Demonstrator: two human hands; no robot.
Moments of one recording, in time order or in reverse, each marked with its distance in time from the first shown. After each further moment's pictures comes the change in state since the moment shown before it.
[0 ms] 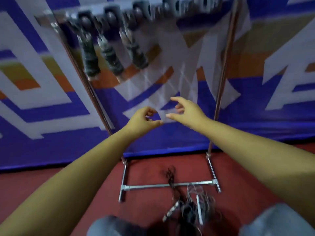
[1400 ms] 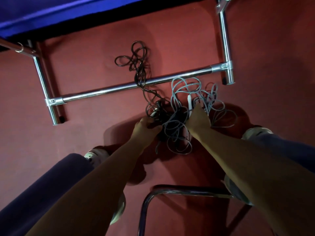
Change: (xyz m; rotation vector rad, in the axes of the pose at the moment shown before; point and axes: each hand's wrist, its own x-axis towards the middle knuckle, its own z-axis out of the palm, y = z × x) left_hand -0.087 -0.388 0.415 -0.086 -0.539 -0.918; right_hand -0.157 0.483 0.318 -0.297 -0.322 1.109
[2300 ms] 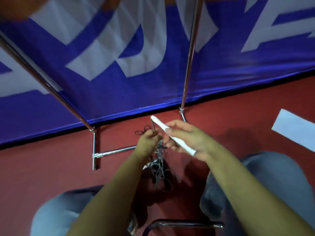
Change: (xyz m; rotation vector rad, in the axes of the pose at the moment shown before) left_hand -0.283 0.141 -0.086 -0.393 -0.031 0.593; right_hand -0.367 -0.057 -0.277 0.998 -0.502 -0.569
